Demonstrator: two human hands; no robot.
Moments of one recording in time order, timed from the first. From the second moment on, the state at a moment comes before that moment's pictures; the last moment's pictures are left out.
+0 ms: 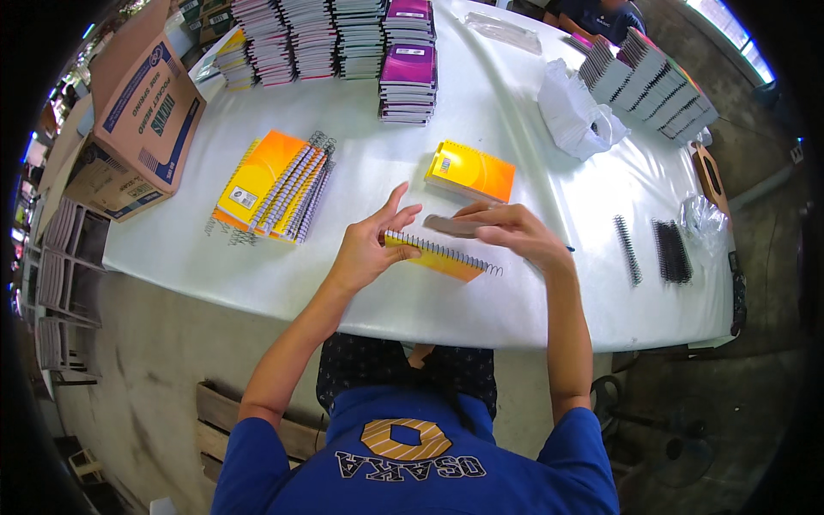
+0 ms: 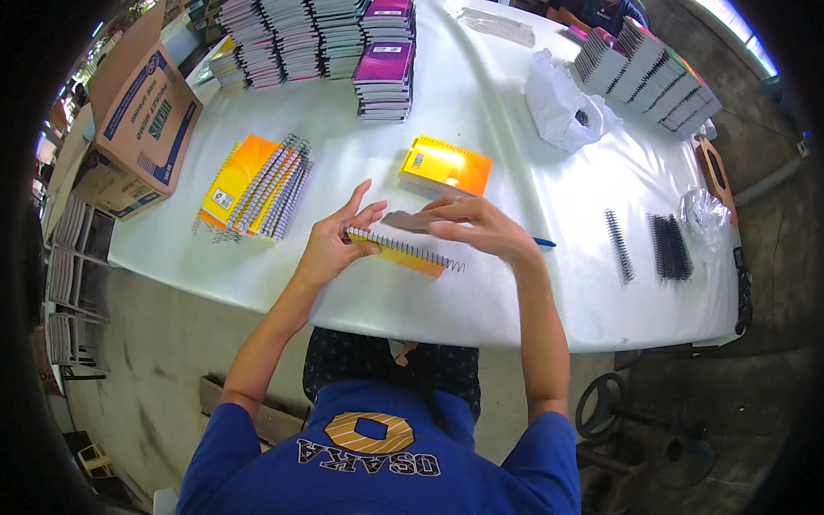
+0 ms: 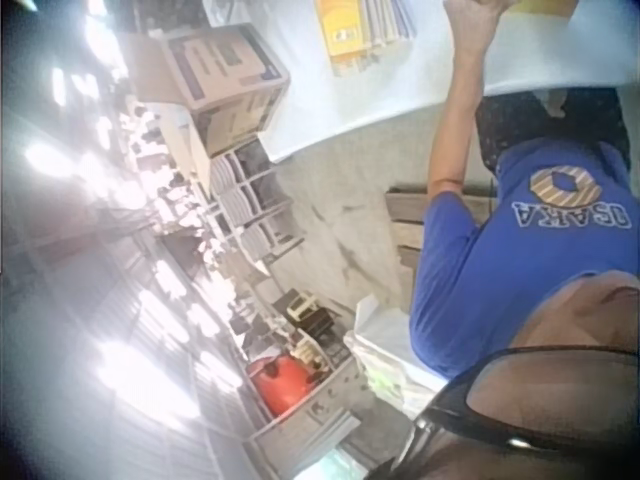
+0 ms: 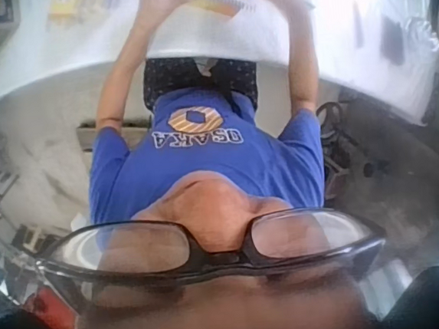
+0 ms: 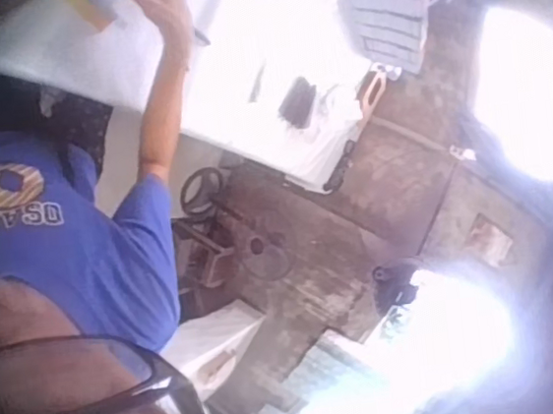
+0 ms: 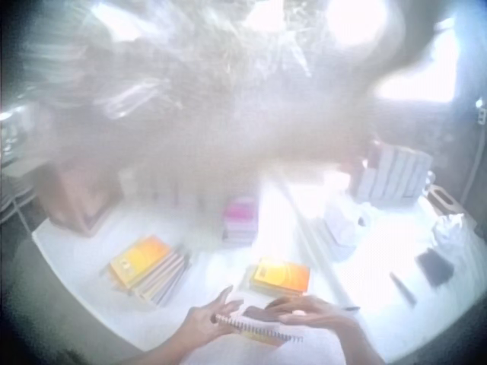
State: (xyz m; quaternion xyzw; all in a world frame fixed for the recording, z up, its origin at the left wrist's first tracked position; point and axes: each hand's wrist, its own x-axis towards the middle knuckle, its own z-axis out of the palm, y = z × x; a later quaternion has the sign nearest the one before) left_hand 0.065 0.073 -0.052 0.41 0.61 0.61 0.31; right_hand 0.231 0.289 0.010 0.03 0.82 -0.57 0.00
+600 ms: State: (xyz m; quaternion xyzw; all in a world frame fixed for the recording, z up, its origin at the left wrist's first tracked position) left_hand 0.073 0.076 -0.047 0.46 0.56 0.59 0.36; right_hand 0.326 0.284 -0.061 0.26 0.94 0.06 -0.20
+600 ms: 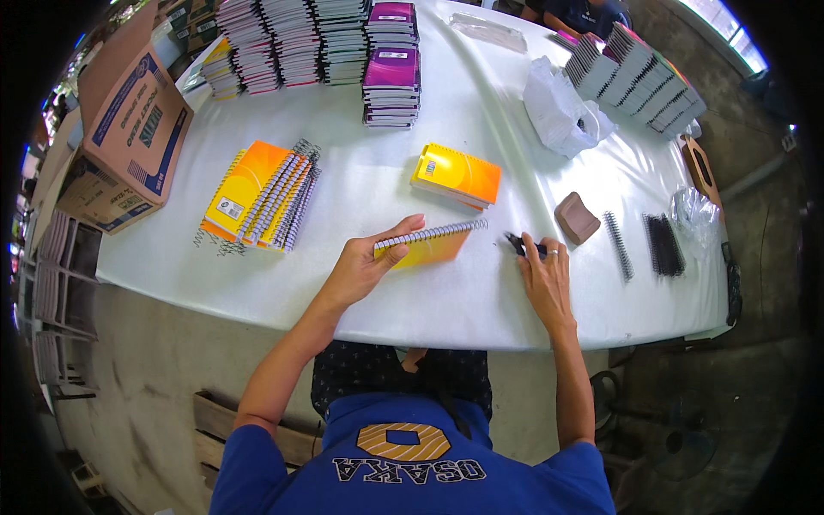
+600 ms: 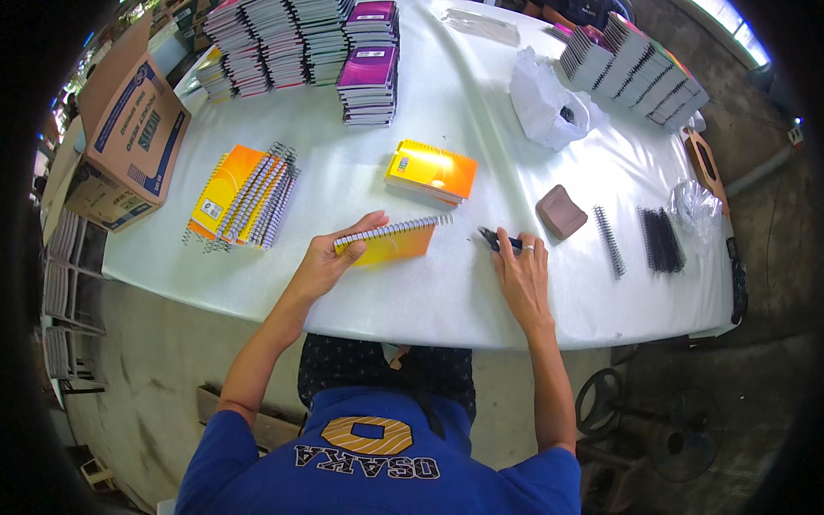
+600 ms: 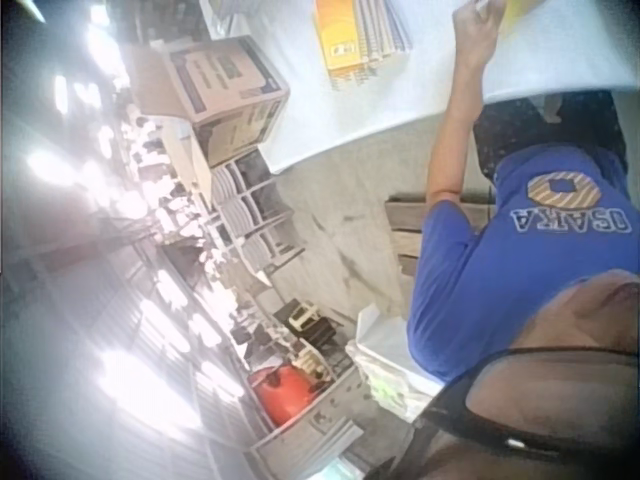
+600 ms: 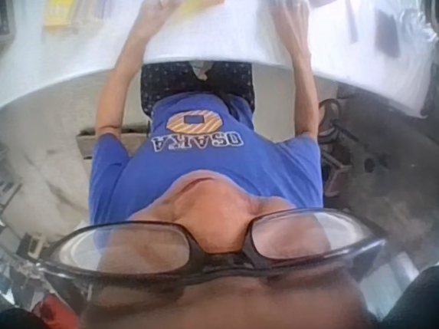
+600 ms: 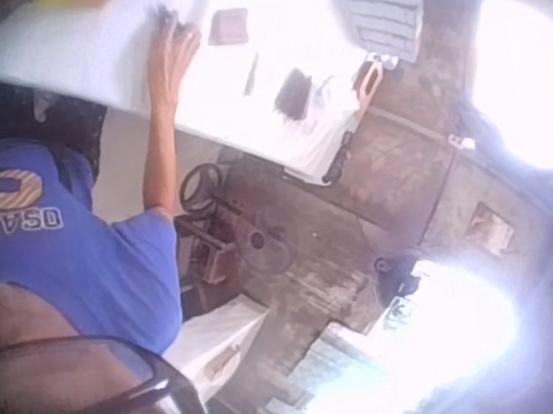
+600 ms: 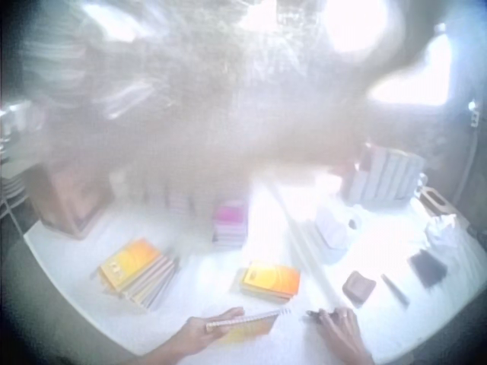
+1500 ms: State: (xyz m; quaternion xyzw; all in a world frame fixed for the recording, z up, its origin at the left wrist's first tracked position) left_hand 0.100 0.074 -0.016 0.50 0.77 0.38 -0.11; right_hand 0.250 0.176 0.006 0.06 0.92 -0.22 -0.34
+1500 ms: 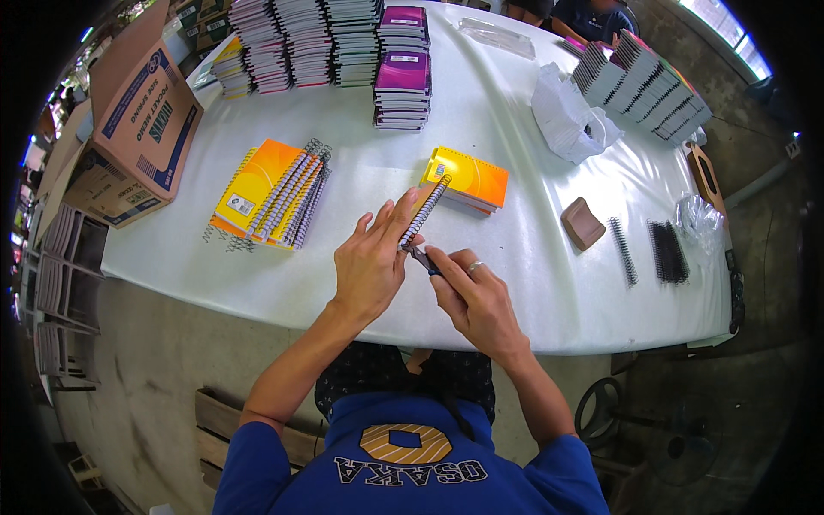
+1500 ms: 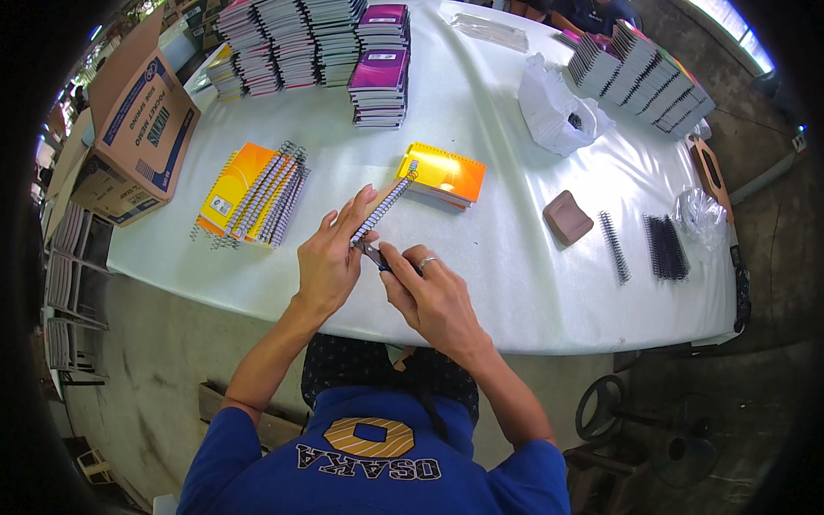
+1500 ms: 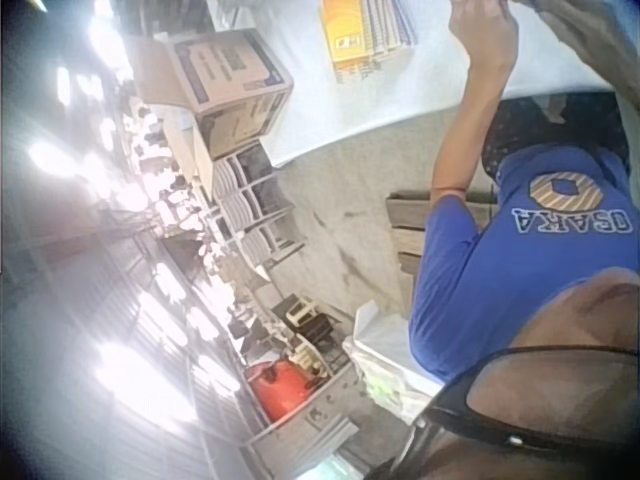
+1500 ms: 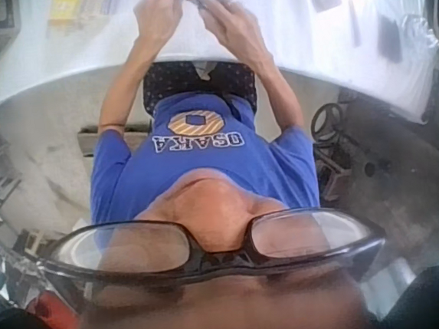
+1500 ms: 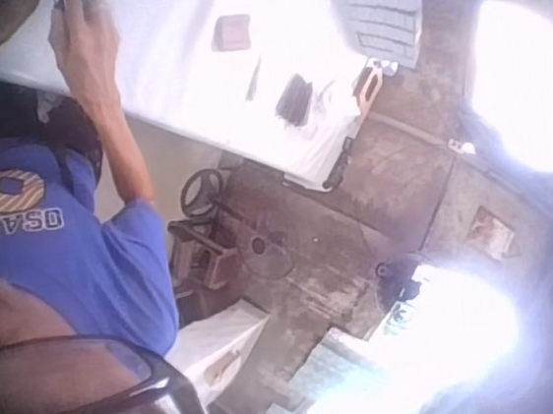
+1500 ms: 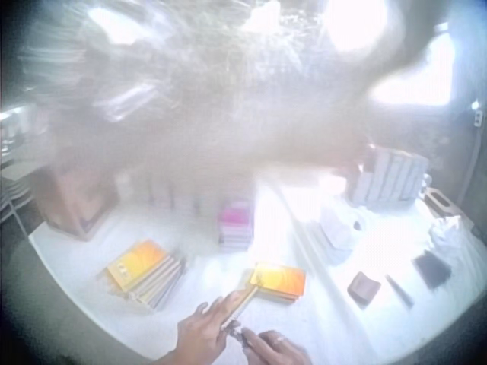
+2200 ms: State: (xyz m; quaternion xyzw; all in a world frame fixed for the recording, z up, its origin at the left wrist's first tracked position) left_hand -0.062 0.023 0.038 0.38 0.26 0.83 0.31; right_hand 0.126 0.177 0.030 -0.09 0.62 -0.72 -0.28
